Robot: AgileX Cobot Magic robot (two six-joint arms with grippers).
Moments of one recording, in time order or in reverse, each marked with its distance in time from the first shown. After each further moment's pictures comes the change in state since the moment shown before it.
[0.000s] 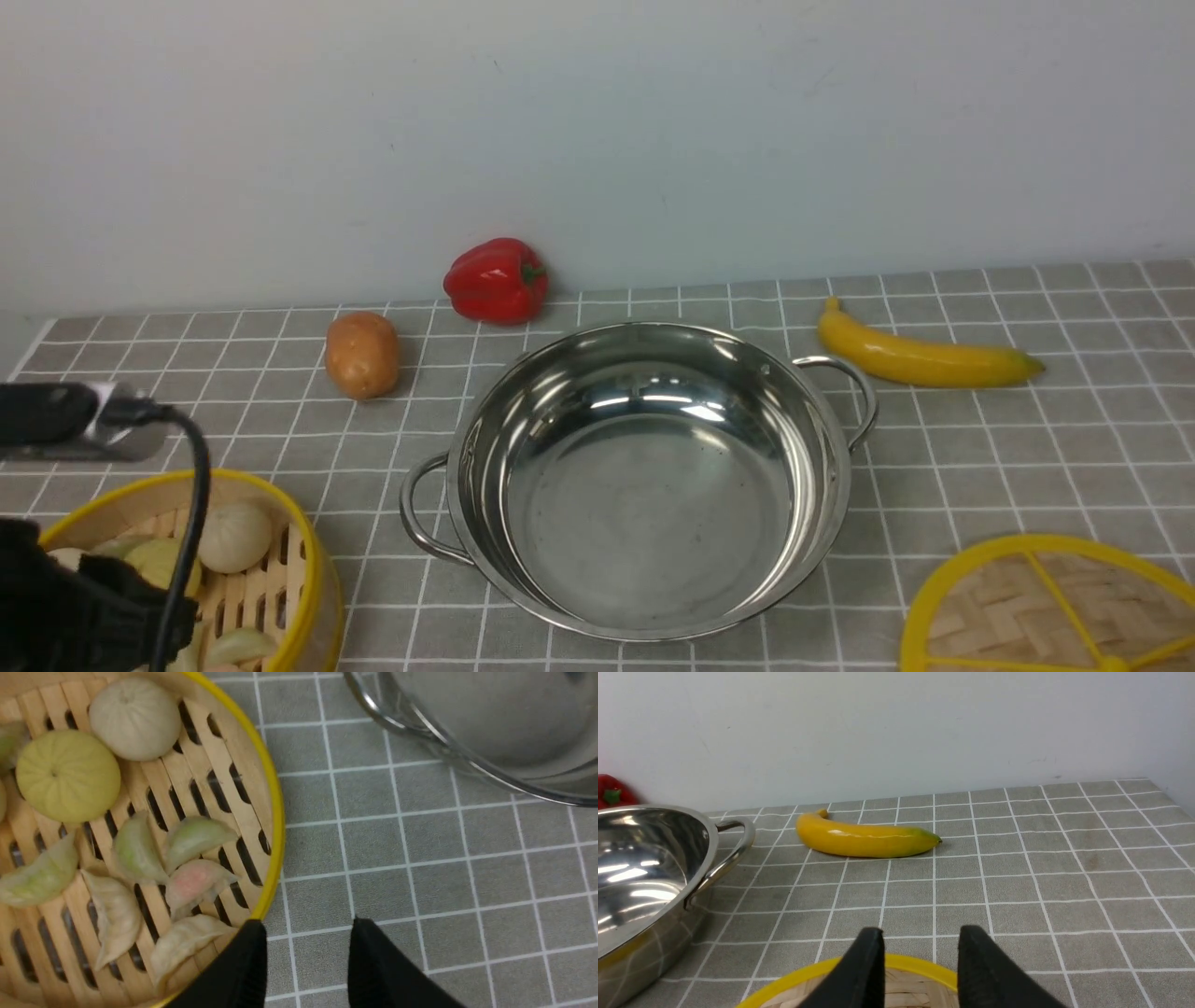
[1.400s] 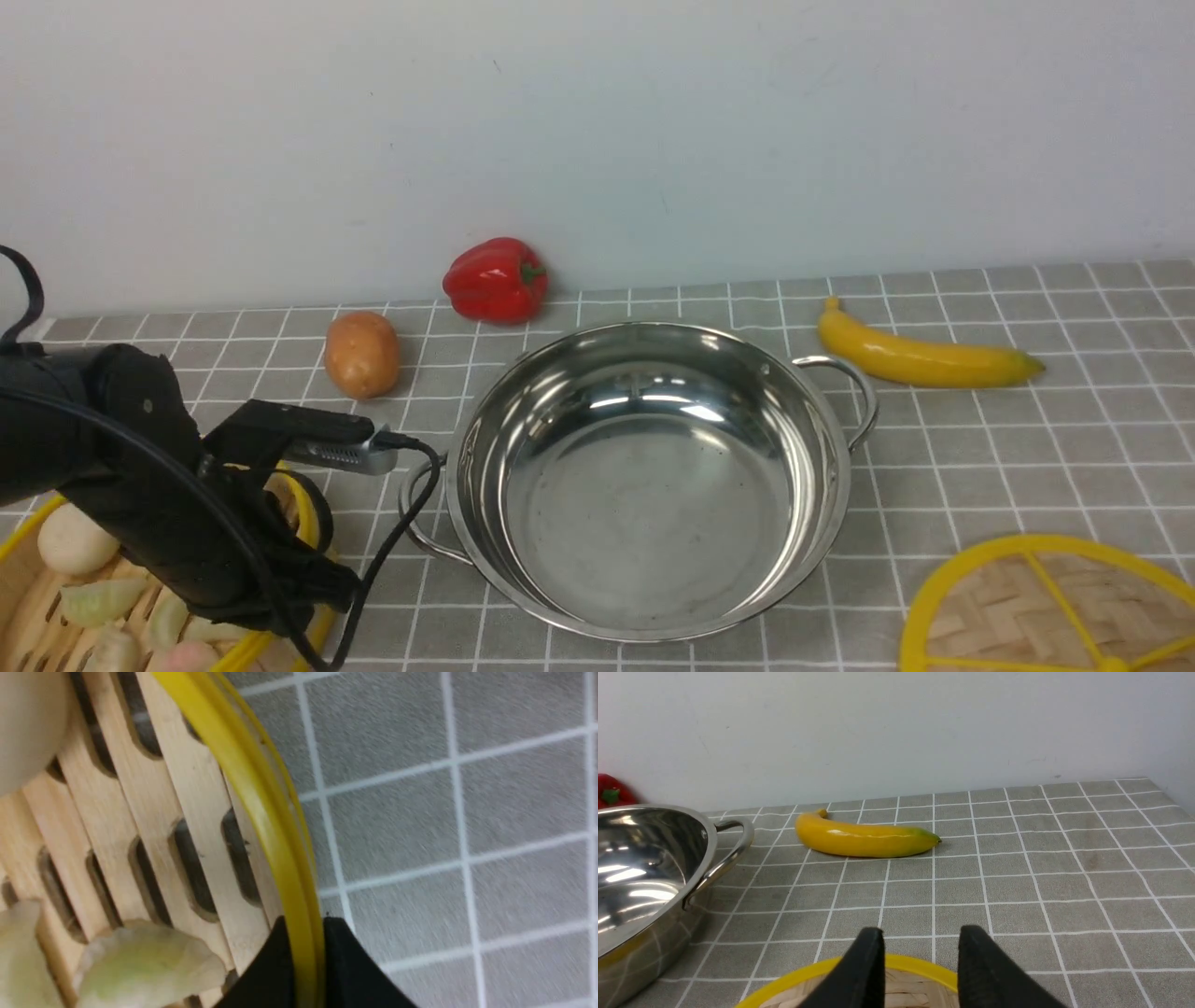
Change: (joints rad) right arm 0.000 0.000 0.000 0.000 -0.001 0.000; left arm -0.222 0.637 -0.140 0.239 -0.197 -0.108
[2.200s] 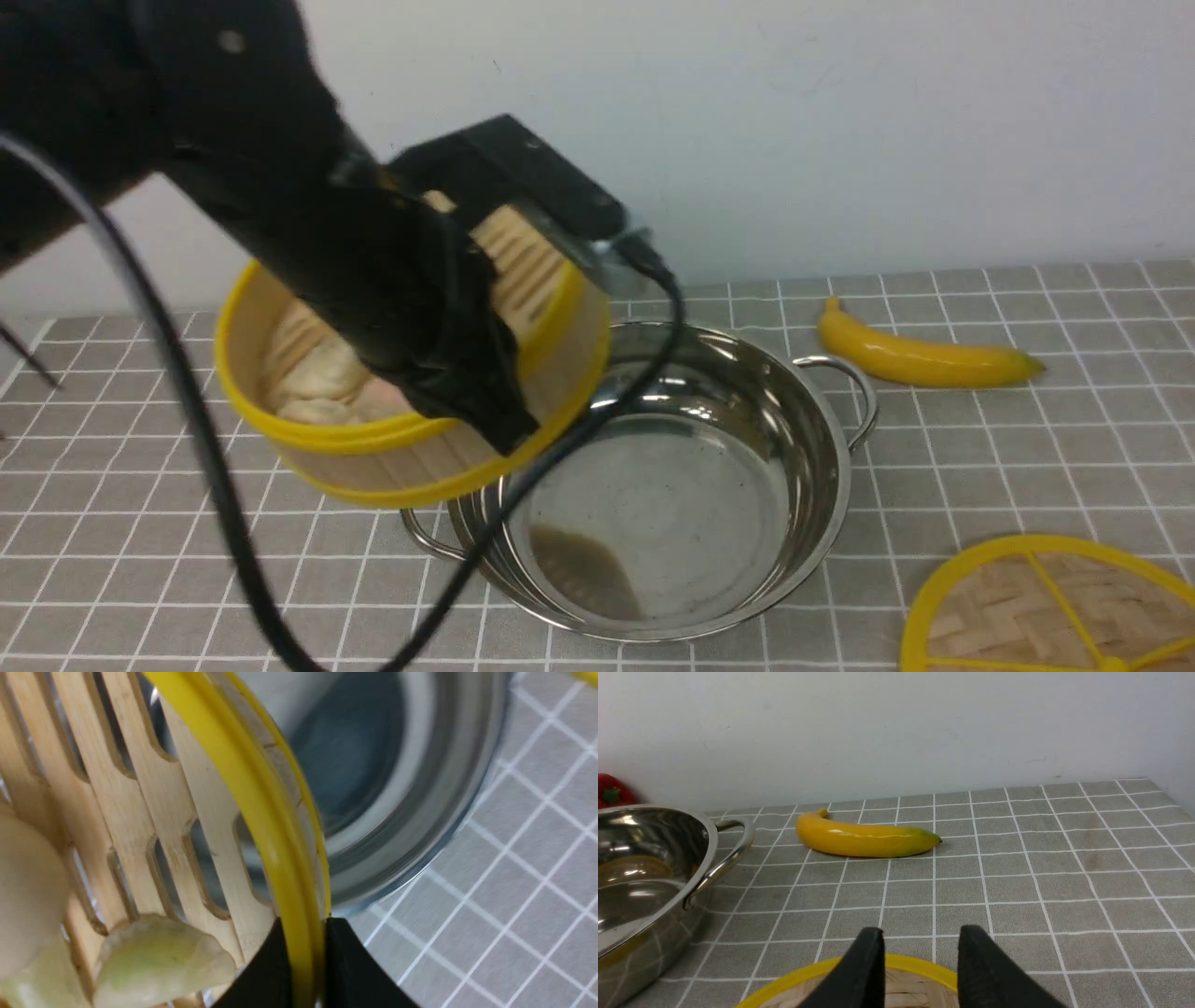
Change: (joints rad) right arm 0.000 0.000 0.000 0.000 0.000 0.000; left arm -0.468 0.013 -0.629 0.010 0.409 0.229
